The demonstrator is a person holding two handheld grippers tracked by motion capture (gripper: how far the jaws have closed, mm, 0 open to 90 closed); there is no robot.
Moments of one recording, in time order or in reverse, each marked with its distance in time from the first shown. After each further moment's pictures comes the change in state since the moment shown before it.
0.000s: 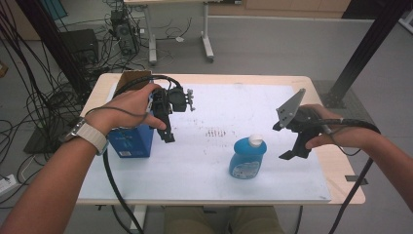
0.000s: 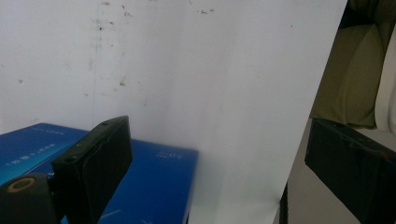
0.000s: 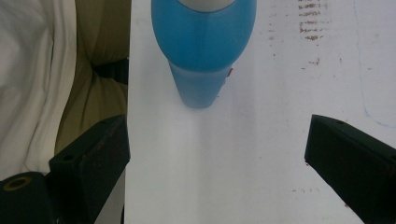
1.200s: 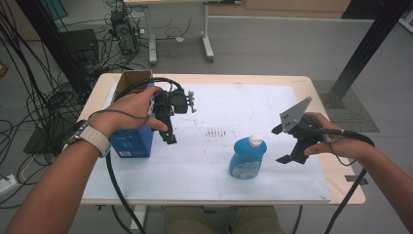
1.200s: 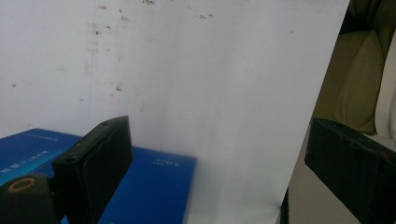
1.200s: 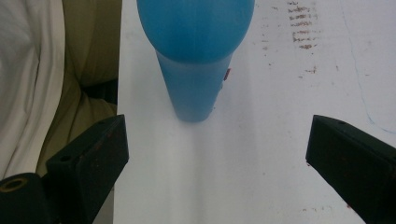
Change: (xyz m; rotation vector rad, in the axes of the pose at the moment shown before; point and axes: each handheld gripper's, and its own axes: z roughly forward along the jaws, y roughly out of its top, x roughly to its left) left arm 0.000 0.001 0.008 -0.017 -0.006 -0.006; right arm 0.003 -0.021 0.019 -0.120 -0.038 0.029
